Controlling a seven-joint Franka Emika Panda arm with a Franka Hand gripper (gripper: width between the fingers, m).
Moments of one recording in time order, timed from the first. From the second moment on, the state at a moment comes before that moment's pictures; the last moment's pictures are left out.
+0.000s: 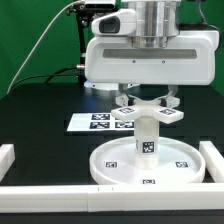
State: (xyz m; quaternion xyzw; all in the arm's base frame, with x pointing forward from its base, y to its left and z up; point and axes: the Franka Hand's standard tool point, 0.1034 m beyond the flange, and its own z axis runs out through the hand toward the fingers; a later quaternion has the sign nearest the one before) arm 0.557 0.034 0.106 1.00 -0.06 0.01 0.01
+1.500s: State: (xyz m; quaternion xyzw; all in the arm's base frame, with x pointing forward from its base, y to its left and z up) arm 0.562 0.039 0.105 0.83 -0.55 0.04 -0.04
